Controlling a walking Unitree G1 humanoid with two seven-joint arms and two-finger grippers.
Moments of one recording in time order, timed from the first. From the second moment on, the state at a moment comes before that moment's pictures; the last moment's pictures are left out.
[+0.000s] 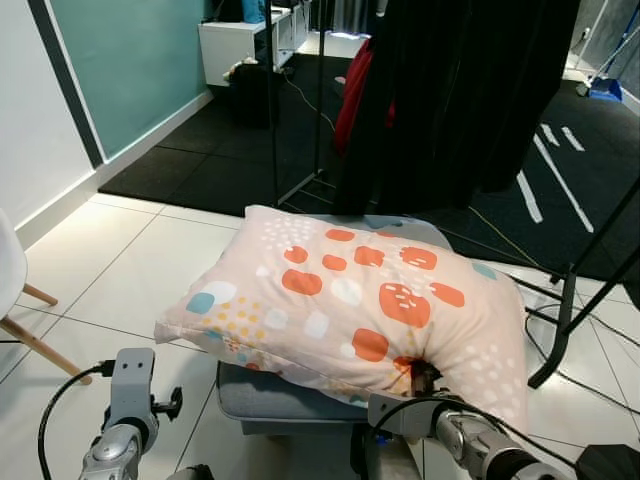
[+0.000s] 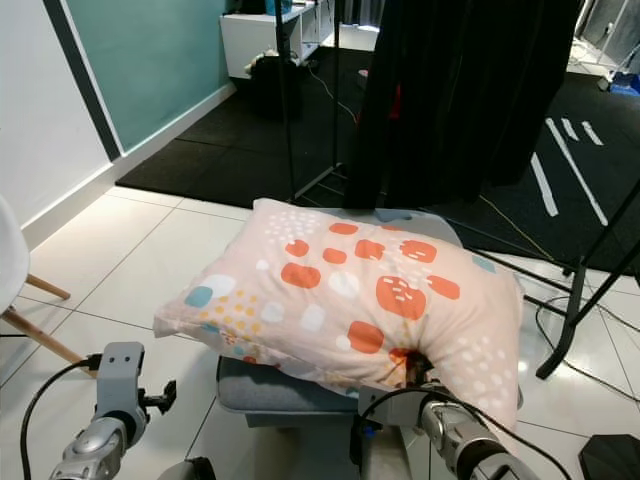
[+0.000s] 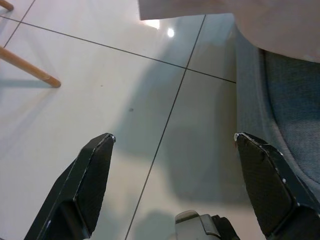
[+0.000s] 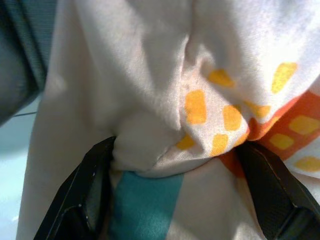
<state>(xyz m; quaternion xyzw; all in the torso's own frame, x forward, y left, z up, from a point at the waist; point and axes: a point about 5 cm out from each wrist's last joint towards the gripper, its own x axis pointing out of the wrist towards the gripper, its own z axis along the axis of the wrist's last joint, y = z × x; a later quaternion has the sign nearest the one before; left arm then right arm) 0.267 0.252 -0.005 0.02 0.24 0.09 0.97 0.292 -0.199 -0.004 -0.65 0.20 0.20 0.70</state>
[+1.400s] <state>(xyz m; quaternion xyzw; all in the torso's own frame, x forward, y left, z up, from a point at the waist) 0.277 0.256 0.008 0.04 0.21 0.09 0.97 0.346 -0.213 0.072 -0.69 0.04 0.04 0.72</state>
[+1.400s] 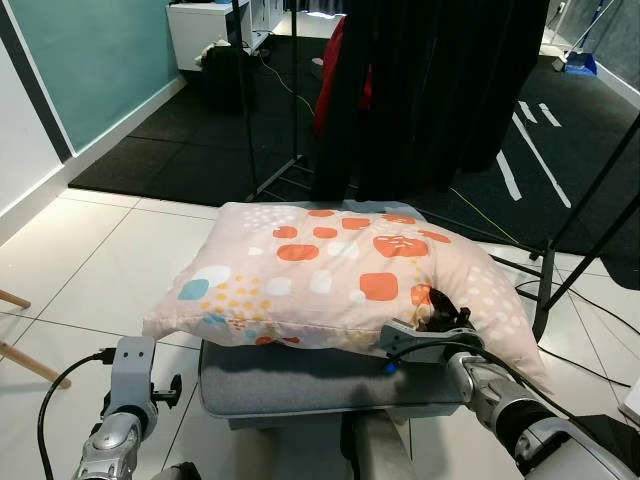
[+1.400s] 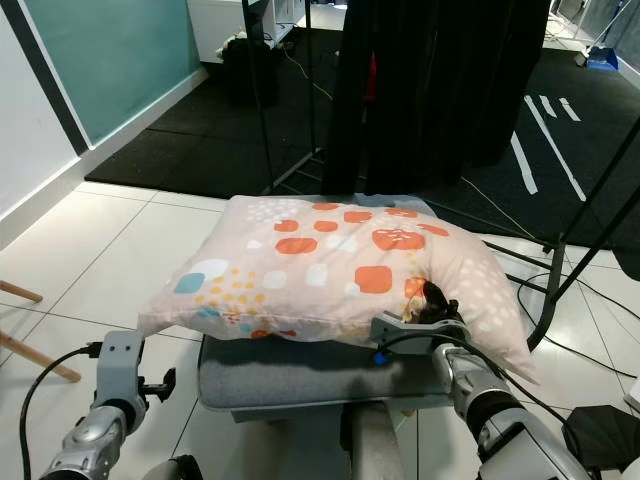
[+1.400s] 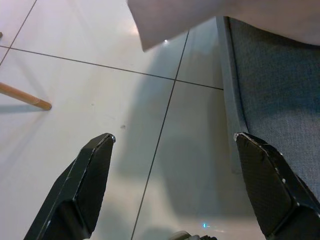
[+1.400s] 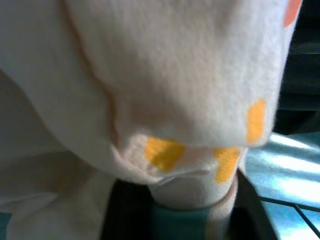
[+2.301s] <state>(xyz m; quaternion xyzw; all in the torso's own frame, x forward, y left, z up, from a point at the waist) 0.279 0.256 0.012 0.04 0.20 0.09 0.97 0.357 -0.208 0.081 -0.21 0.15 0.03 0.97</state>
